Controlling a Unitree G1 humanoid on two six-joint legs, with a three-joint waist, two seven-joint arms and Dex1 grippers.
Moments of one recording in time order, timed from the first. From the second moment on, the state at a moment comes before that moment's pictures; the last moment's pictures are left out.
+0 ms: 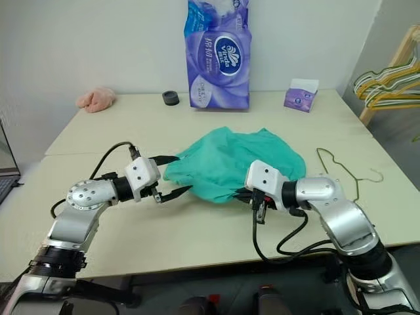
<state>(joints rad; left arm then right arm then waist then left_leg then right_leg) -0.39 0.67 -0.08 0.17 -0.08 -0.12 -0.90 -0.48 -0.61 0.22 -0.54 0.22 0.78 1.00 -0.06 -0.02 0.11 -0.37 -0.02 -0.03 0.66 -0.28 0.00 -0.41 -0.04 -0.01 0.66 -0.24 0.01</state>
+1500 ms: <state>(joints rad) -0.33 0.78 -0.12 -0.05 -0.28 0.25 -1.15 -0.10 -0.99 0.11 -0.70 0.25 0.44 1.03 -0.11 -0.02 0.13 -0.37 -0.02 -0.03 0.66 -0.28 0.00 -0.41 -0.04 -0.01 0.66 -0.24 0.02</state>
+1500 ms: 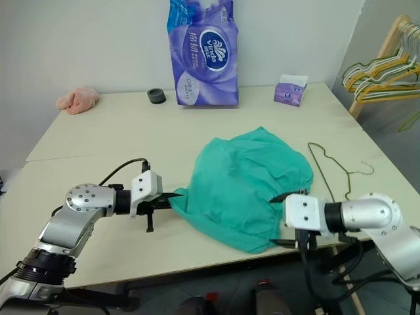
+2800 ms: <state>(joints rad) -0.36 0.80 -0.09 -0.09 -0.32 0.36 -1.11 -0.09 -0.85 0.19 -0.50 -0.04 0.40 0.84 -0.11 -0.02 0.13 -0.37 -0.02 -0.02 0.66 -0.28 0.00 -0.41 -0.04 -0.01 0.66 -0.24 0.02</state>
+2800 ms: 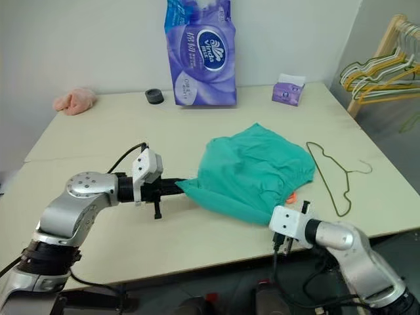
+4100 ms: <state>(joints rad) -1.71 0.81 -0.23 1.08 0.23 -0.42 -0.29 -1.90 -0.54 0.47 1.25 -0.54 -0.66 0.05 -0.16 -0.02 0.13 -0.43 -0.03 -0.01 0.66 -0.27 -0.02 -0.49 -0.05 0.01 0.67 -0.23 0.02</state>
